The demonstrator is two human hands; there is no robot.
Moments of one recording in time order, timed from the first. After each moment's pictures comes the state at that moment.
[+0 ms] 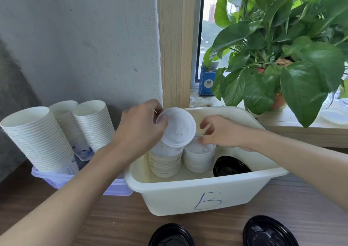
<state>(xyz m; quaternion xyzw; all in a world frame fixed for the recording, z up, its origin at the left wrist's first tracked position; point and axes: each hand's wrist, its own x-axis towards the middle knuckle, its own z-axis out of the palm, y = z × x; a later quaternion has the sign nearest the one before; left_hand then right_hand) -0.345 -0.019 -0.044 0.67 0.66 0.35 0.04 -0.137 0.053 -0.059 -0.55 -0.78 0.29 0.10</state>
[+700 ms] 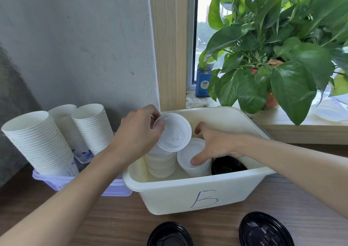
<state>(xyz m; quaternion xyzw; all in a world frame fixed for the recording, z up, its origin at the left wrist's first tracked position) -0.346 -0.022 -0.047 0.67 0.66 0.33 0.06 -0.139 0.047 -0.073 -0.53 -0.78 0.34 0.02</state>
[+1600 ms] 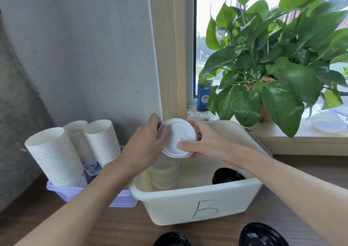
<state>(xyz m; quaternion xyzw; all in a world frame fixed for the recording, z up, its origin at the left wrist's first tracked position) -0.347 -0.017 -0.052 0.69 0.63 0.35 0.08 -0.153 0.018 -0.044 -0.36 -0.70 0.53 0.31</state>
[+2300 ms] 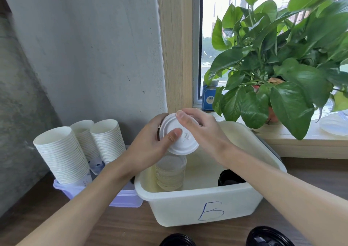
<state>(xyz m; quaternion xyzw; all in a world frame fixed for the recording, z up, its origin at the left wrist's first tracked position) -0.350 -0.025 -0.041 0.71 0.50 0.45 0.23 -0.182 0.016 -0.033 -0.33 -0.69 0.45 0.47</state>
